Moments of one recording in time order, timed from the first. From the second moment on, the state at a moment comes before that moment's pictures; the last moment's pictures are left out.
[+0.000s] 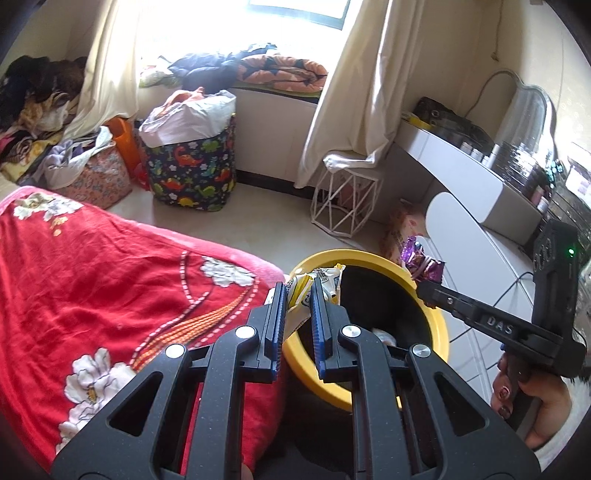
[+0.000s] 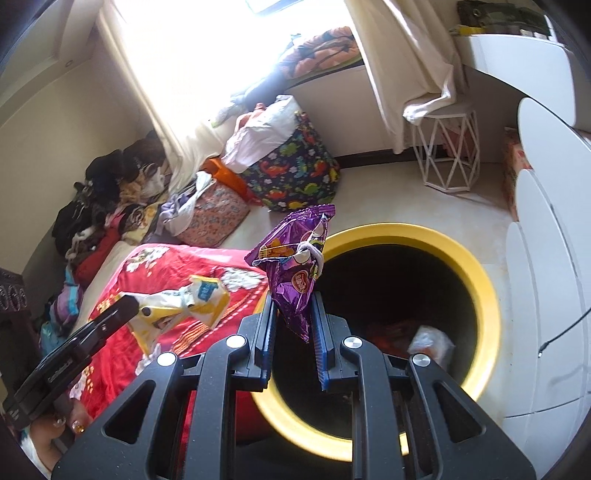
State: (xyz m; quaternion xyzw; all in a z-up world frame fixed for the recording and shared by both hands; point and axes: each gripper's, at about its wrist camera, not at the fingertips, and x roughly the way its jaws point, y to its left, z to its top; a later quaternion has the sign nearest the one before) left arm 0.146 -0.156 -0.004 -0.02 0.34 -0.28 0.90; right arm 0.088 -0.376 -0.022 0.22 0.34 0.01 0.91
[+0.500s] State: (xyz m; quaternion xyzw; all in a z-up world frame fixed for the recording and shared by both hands) left arm 0.134 -0.208 -0.021 0.01 0.36 -0.32 0.88; right arm 0.083 -0.415 -0.030 0.24 0.36 -0.02 0.90
